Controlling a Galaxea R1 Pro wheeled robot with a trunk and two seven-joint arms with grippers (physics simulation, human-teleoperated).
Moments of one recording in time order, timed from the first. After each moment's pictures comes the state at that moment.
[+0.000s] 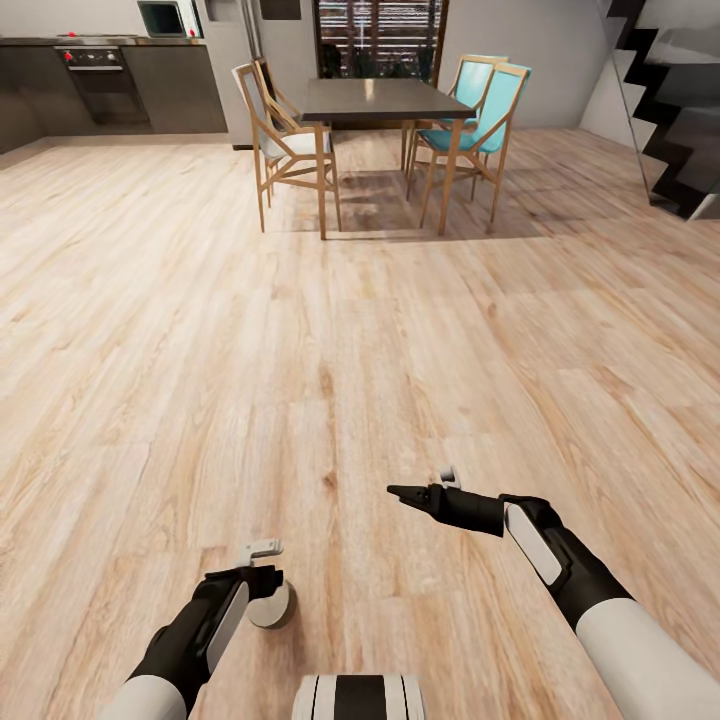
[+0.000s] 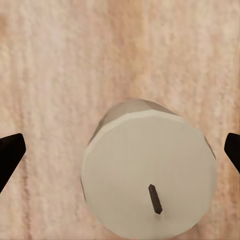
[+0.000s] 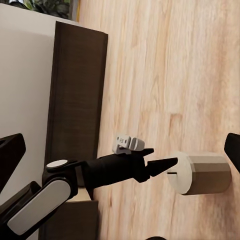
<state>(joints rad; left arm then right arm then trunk) -0.50 -0.05 -0.02 -0.76 0.13 0.52 0.15 -0.68 -0.16 0.23 -0.86 -0.68 0.76 0.90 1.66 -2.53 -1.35</state>
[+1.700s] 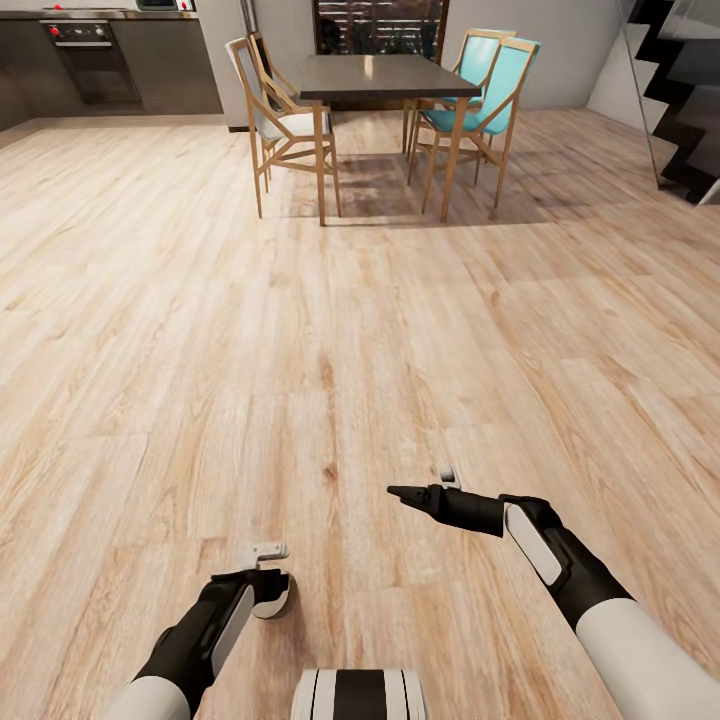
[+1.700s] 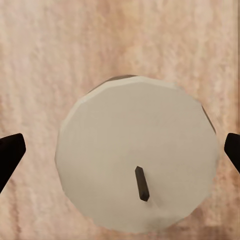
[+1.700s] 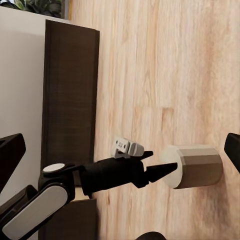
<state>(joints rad) -0.50 -0.06 -0.05 -0.75 0.13 0.52 0.15 -0.68 -0.16 0.23 -0.86 -0.68 0.75 0.88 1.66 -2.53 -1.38</state>
